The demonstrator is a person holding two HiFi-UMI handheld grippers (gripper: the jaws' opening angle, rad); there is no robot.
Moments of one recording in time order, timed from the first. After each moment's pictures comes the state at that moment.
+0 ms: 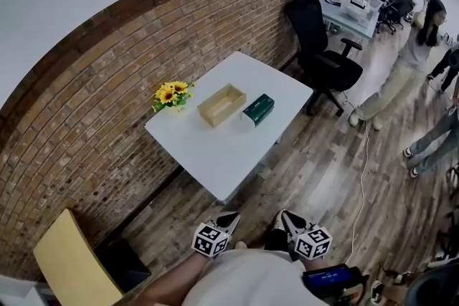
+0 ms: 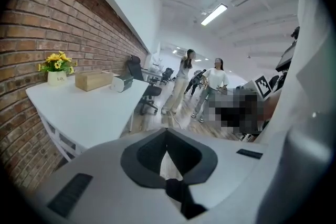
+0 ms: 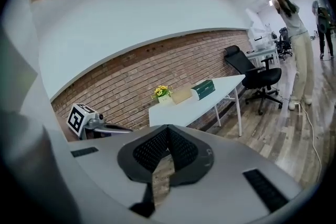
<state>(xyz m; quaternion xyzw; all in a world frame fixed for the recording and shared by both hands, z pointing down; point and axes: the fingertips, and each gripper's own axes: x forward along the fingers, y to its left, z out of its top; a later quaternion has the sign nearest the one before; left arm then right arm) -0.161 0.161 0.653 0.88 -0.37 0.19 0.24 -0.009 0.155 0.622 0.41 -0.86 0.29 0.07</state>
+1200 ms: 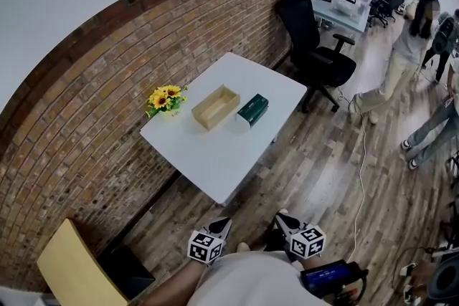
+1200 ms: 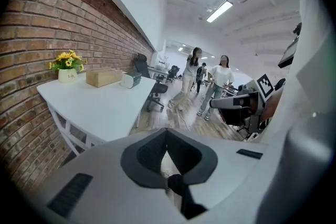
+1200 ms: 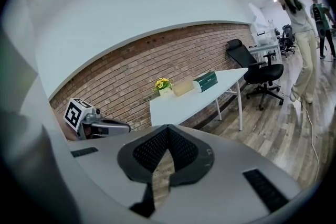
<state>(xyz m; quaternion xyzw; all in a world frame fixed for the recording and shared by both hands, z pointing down) -0.191 0.173 0.664 0.86 -0.40 0.20 0.25 -0.029 0.162 0.642 0.40 -0.86 0.30 0.10</state>
